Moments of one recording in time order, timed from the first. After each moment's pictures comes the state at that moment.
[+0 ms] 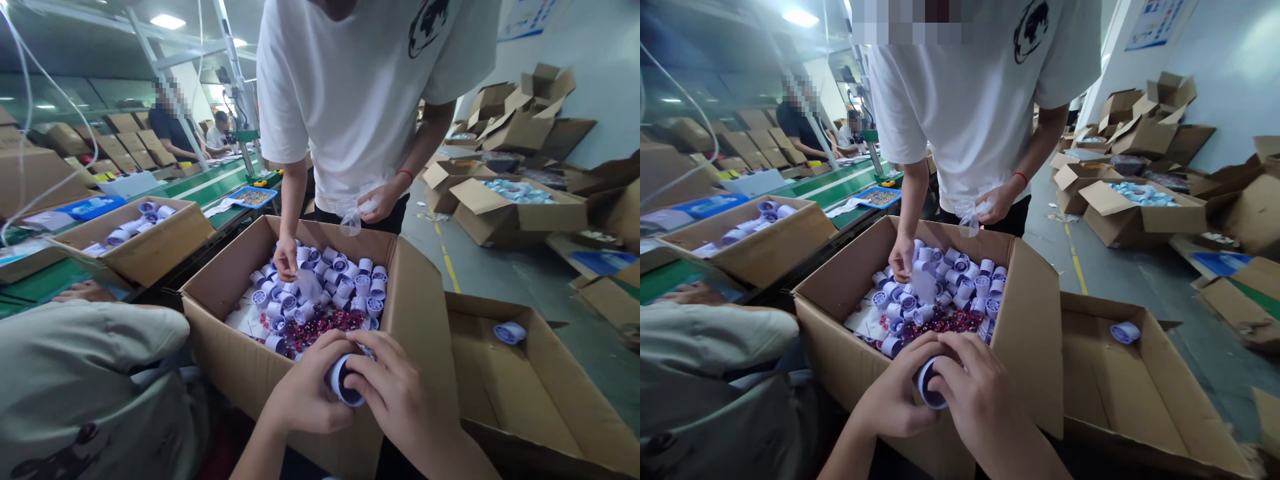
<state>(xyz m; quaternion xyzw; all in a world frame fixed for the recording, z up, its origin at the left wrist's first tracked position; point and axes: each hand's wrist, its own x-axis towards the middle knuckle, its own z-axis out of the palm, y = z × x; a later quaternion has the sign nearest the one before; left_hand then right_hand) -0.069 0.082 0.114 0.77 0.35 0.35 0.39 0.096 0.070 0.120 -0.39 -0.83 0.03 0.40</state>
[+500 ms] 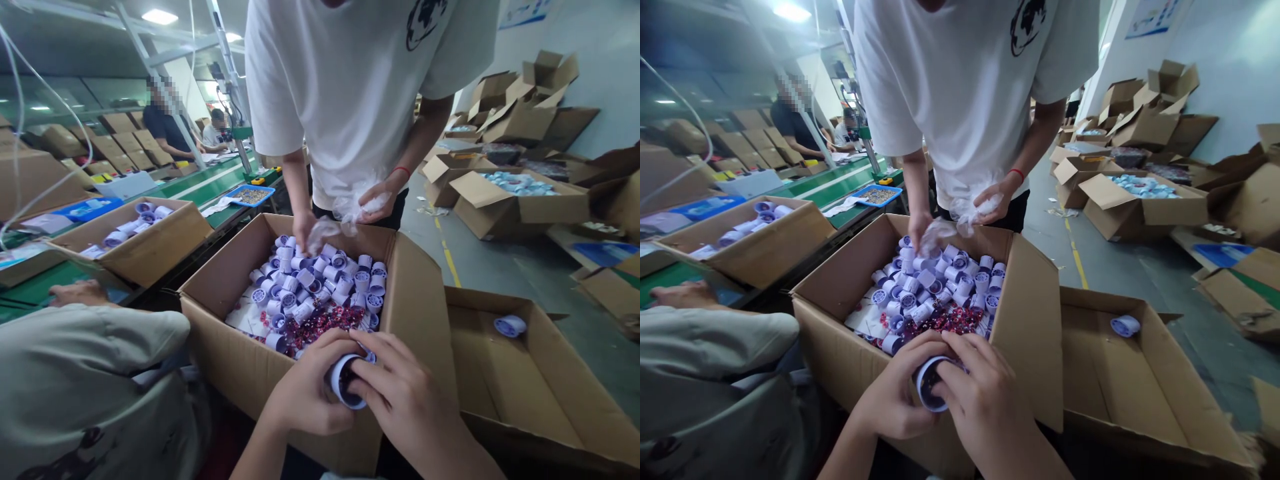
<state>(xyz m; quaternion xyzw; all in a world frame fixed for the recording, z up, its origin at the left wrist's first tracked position) -0.068 0.084 0.113 0.76 0.31 0.36 0.43 0.099 0.062 0.118 -0.44 -0.82 0.05 0.37</state>
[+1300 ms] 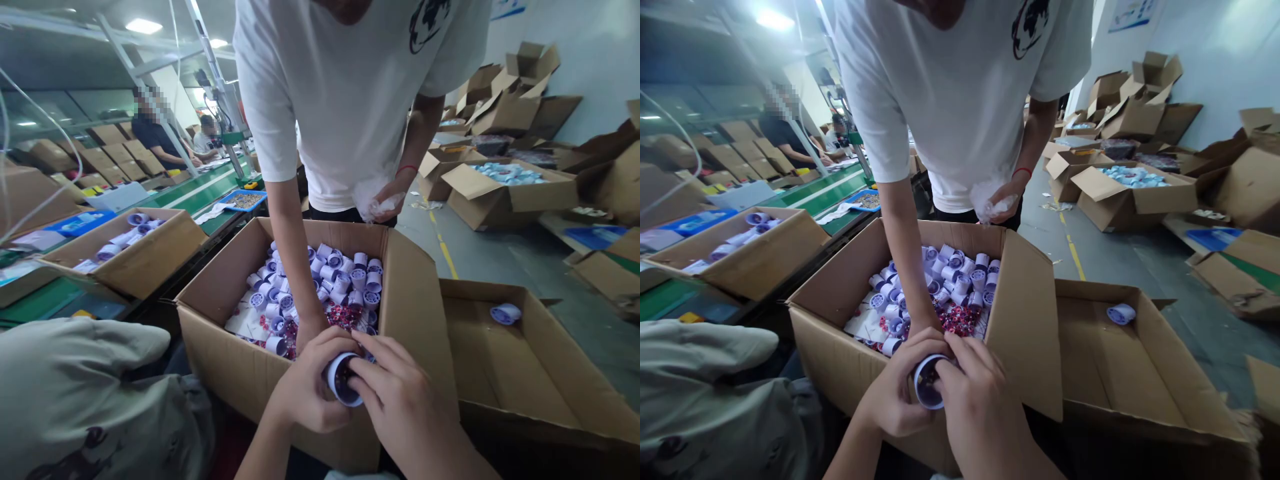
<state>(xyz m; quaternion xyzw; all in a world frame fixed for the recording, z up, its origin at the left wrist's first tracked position) -0.066 0.088 0.113 0.77 0.28 0.37 0.42 0.087 0.051 0.122 -0.52 -0.77 0.06 0.37</state>
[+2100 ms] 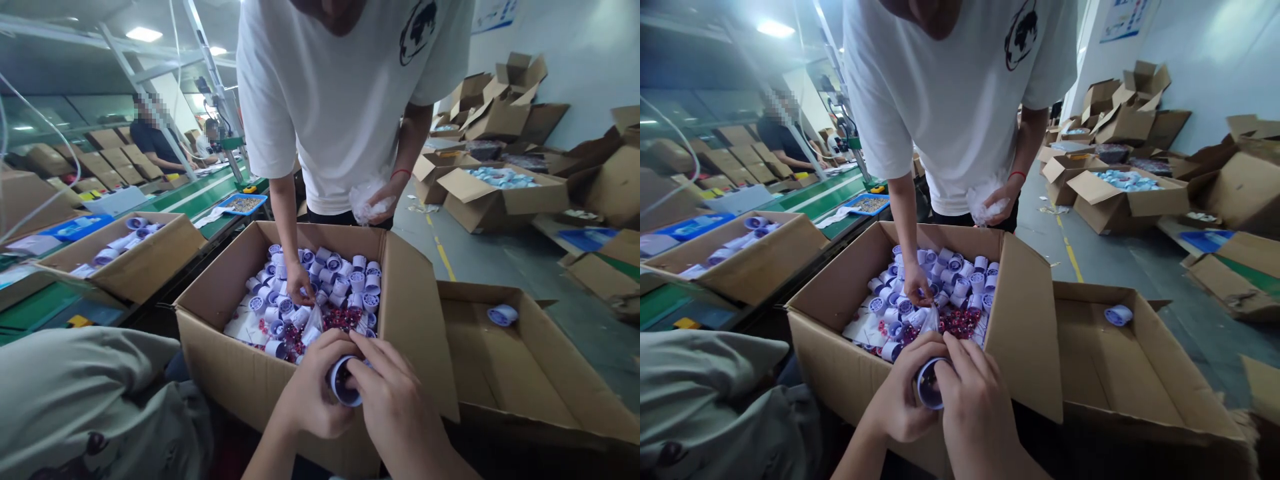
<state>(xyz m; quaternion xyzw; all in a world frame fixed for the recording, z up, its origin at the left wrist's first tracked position) -0.059 0.085 0.111 0.78 0.30 0.40 0.38 0.076 0.051 0.106 -0.52 -0.76 -0.02 0.38</state>
